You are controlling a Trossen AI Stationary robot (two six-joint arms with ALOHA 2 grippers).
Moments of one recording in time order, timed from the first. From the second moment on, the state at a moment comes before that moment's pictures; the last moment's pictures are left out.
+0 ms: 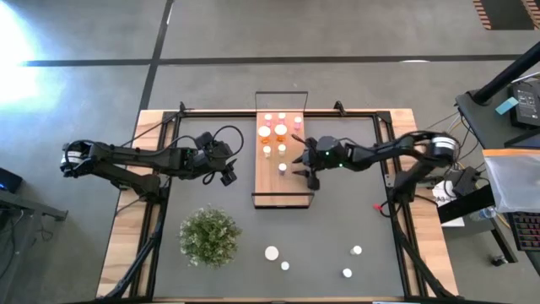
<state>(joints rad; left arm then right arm) 0.05 1.13 0.78 -0.45 -0.60 -0.21 -0.33 1.59 0.58 0.45 -0.25 -0.26</state>
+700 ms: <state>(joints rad) 0.05 1.13 0.78 -0.45 -0.60 -0.21 -0.33 1.19 0.58 0.06 -0.20 0.23</state>
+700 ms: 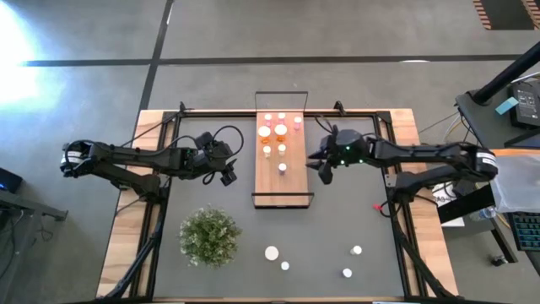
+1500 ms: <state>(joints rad) 0.05 1.13 0.78 -0.45 -0.60 -0.26 -0.18 1.17 0.81 -0.93 -0.21 0.46</state>
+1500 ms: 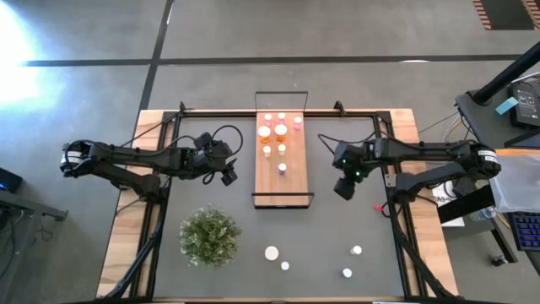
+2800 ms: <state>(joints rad) 0.05 1.13 0.78 -0.45 -0.51 -0.29 0.65 1.57 1.09 -1.06 -0.11 1.30</state>
